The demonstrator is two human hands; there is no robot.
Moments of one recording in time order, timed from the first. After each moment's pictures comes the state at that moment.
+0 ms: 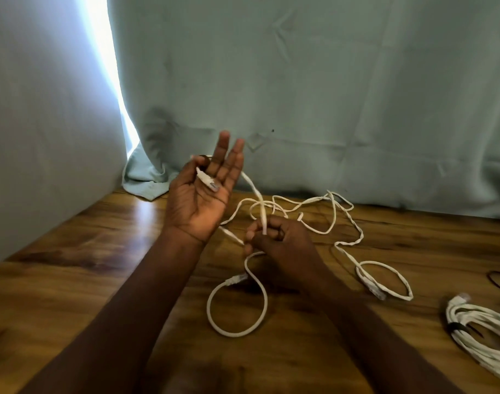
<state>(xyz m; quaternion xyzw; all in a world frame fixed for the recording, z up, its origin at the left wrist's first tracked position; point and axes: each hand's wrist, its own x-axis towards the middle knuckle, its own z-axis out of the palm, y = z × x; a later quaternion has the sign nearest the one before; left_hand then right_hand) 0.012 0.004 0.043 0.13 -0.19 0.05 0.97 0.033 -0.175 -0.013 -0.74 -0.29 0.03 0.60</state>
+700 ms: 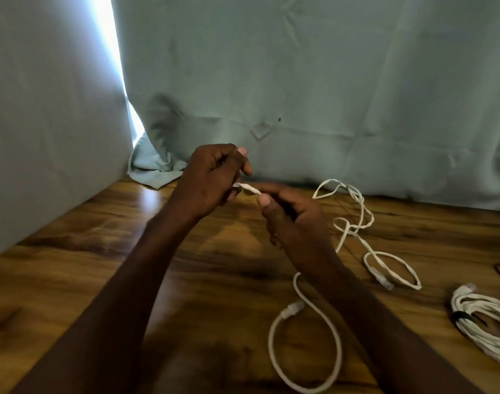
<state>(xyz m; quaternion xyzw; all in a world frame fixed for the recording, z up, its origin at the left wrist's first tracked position) 0.000 0.009 0.049 0.77 -0.14 0.34 0.52 0.018 -0.172 0.001 -0.65 -0.41 -0.11 0.63</state>
